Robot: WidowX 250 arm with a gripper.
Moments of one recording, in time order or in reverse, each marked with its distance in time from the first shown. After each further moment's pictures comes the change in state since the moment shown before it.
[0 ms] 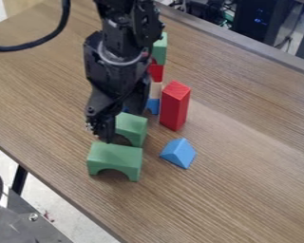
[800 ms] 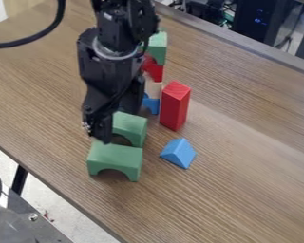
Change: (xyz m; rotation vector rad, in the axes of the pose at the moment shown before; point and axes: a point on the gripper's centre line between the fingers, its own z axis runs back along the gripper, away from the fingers) arm 0.000 0.006 0.010 0.039 0.018 0.082
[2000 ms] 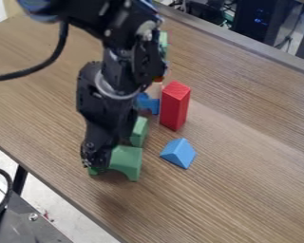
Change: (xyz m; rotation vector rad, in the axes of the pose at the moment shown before) arm -0.017 0.031 -0.019 0.033 -0.087 0.092
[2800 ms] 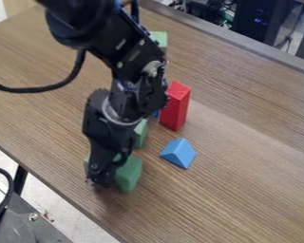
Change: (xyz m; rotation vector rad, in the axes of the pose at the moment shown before) arm -0.002 0.008 -0.030 0.067 -0.035 -0.049
